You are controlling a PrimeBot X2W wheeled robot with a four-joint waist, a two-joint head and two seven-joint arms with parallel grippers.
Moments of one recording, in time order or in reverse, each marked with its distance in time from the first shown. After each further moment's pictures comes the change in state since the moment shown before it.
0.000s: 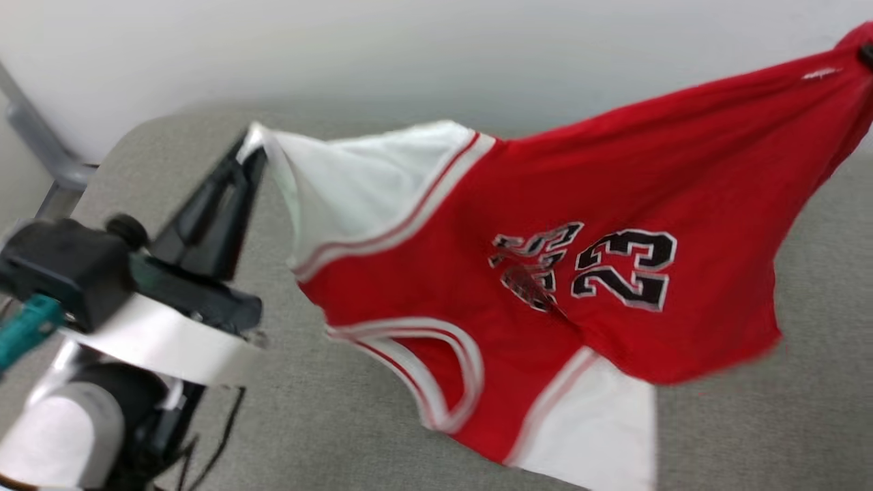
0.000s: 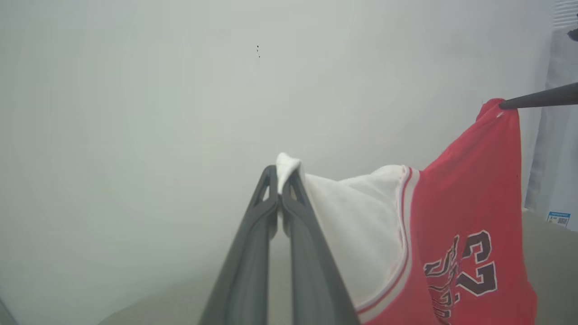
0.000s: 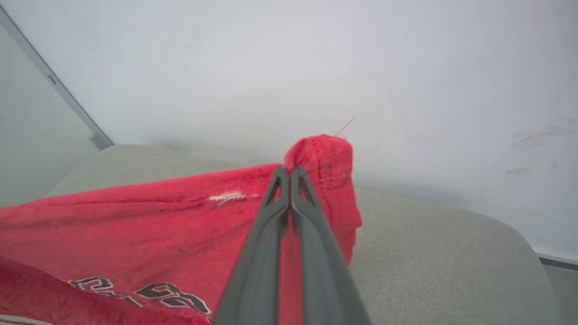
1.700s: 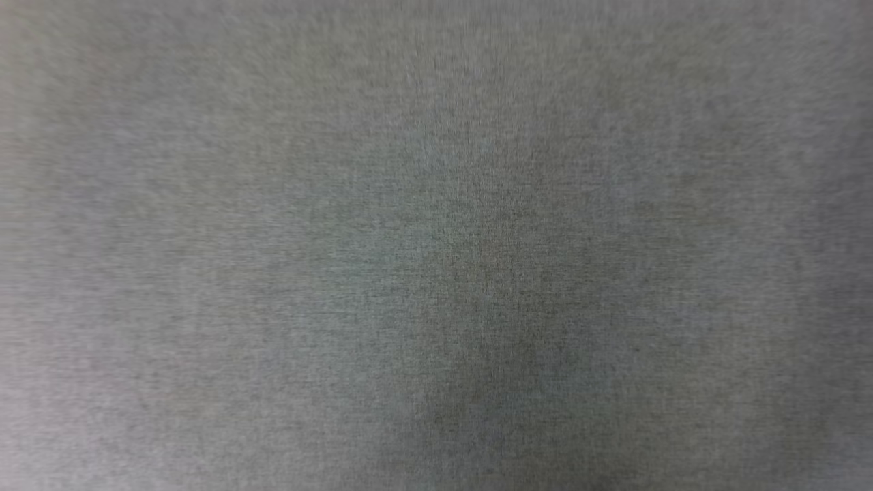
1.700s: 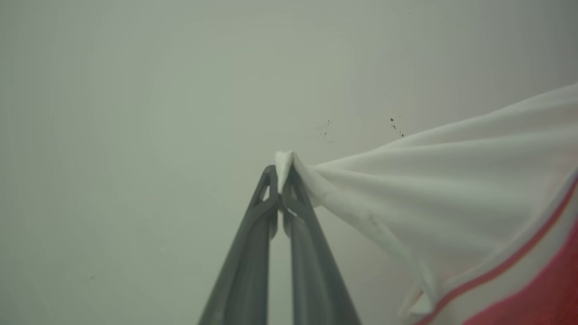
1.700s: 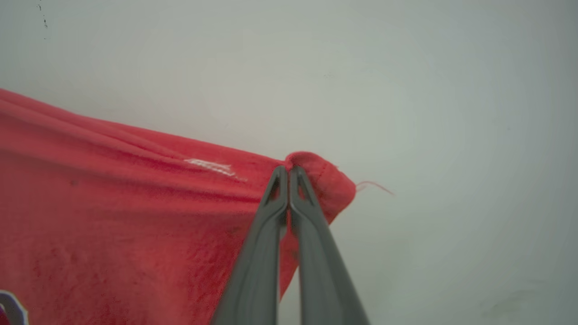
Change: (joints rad) left arm -1.517 0.078 -0.028 0.888 0.328 -0.220 -0.174; right arm -0.844 0.106 -0.004 0.313 -0.355 0.001 -0.515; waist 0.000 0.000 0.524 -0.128
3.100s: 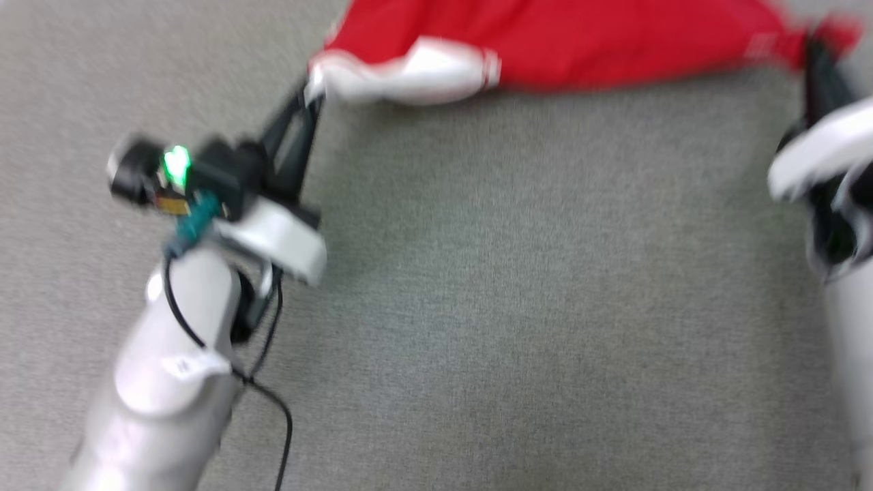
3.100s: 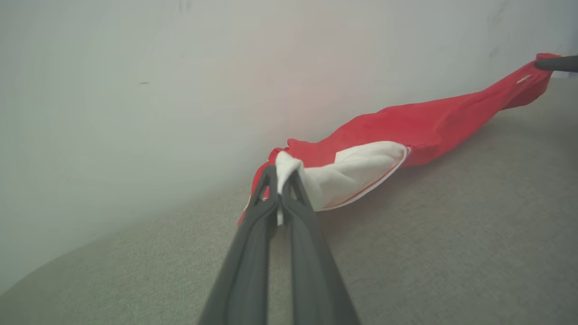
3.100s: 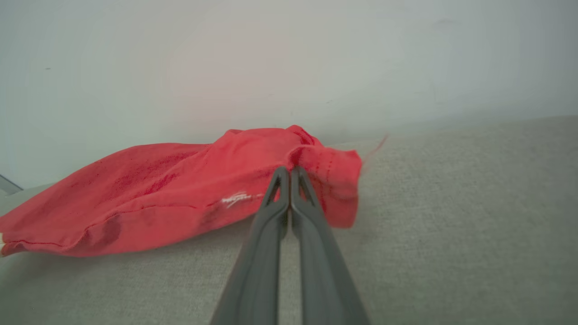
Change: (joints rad) left arm 1.159 -0.344 -0.014 -0.093 -0.007 -0.013 -0.201; right arm 0.735 0.050 0.080 0.365 0.191 -0.001 -0.479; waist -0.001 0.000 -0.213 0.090
